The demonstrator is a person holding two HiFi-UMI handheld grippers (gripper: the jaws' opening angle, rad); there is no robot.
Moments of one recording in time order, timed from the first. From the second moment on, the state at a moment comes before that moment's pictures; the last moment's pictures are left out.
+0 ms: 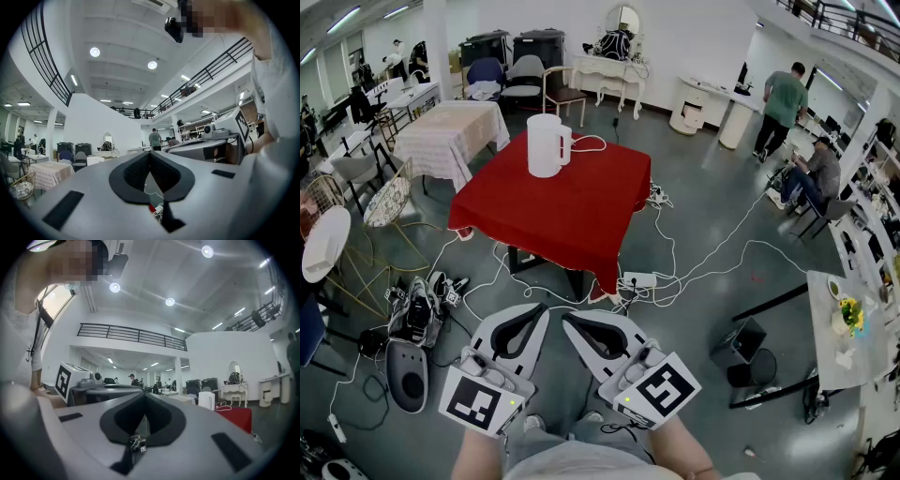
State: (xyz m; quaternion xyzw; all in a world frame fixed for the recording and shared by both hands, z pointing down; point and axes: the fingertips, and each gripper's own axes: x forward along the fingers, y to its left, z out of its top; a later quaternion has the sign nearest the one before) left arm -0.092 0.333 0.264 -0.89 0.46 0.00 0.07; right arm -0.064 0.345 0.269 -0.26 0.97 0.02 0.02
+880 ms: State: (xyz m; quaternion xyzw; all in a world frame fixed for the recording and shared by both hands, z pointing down) left arm -0.054 0.326 0.275 -0.88 0.48 -0.01 0.07; right arm -0.017 0.329 0.279 -0.25 0.97 0.01 0.03
